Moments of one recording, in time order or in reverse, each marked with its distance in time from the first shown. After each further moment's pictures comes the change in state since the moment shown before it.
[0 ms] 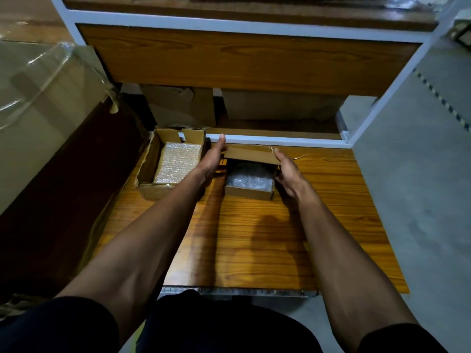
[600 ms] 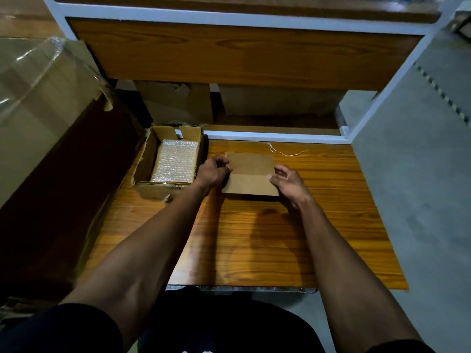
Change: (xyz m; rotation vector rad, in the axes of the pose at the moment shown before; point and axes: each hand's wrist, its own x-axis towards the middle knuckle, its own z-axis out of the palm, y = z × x) left_hand 0.020 -0.050 0.004 0.287 0.223 0.083; right_hand -0.002 0.047 -0.020 -0.210 0.090 -0.061
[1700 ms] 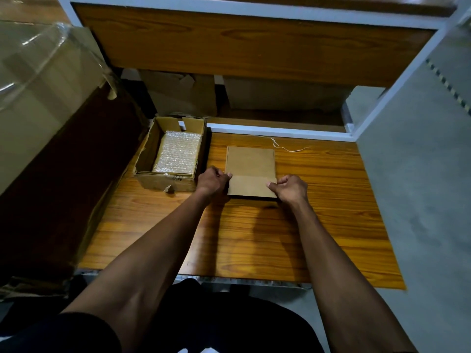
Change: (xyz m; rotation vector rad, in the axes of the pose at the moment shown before) left_hand -0.028 -0.033 0.015 0.131 0.111 -0.076; right_hand -0.009 0.022 0.009 -0.450 0.198 0.052
